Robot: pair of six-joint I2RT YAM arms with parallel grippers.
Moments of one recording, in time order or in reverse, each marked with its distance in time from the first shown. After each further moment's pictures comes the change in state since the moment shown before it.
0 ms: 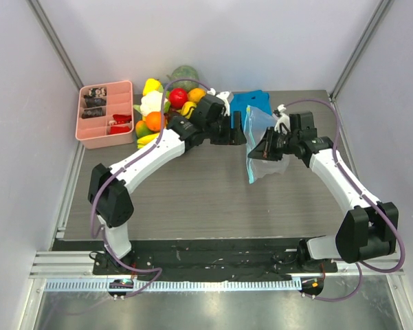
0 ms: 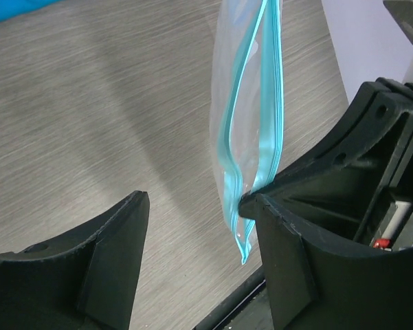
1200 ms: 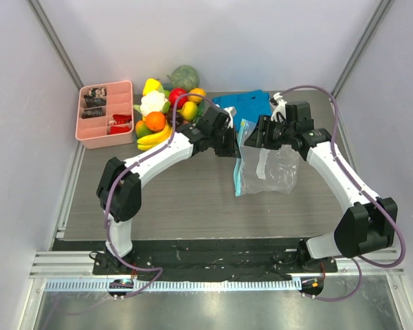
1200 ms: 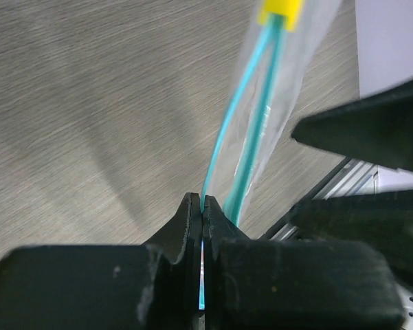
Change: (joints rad) left arm 0.002 0.093 -0.078 0.037 0.124 -0.094; right arm 0.054 0.040 0.110 0.010 0.165 -0.106
